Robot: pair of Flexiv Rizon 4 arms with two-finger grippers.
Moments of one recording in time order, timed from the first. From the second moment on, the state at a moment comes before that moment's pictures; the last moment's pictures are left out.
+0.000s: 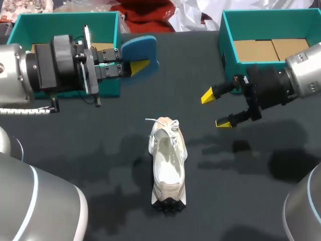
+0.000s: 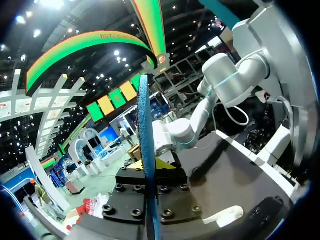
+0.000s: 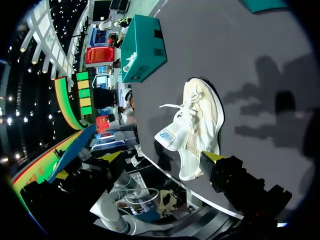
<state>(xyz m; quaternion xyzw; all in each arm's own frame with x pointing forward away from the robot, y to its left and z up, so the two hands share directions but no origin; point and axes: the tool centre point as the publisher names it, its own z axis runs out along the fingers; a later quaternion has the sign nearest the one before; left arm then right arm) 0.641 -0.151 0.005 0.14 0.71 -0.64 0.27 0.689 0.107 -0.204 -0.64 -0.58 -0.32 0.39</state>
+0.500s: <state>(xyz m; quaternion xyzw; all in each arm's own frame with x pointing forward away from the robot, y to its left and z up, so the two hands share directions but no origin) 0.655 -0.162 -0.058 0.32 0.64 -0.57 0.40 0.688 0.105 -0.198 -0.64 -0.56 -0.35 0.39</state>
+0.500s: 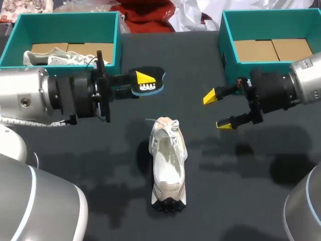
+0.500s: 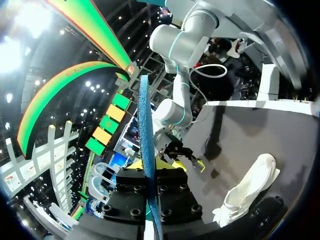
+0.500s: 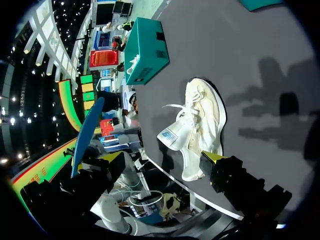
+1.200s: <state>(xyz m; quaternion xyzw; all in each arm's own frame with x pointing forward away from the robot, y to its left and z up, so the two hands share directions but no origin) 0.665 -0.169 -0.096 0.50 0.53 -0.37 0.57 0.716 0.109 -0.175 -0.62 -0.50 -0.42 0.44</state>
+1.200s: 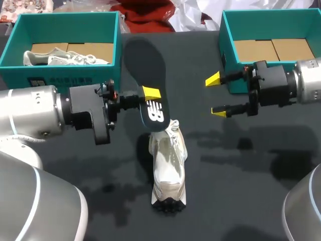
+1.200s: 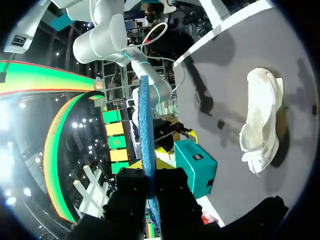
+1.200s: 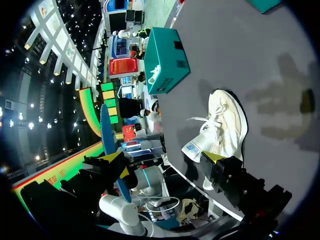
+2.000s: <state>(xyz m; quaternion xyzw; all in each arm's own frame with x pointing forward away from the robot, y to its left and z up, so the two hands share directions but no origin) 0.678 -0.193 -0.130 0.48 0.52 -0.35 0.61 0.724 0.139 -0.162 -0.55 -0.58 -0.45 0.40</state>
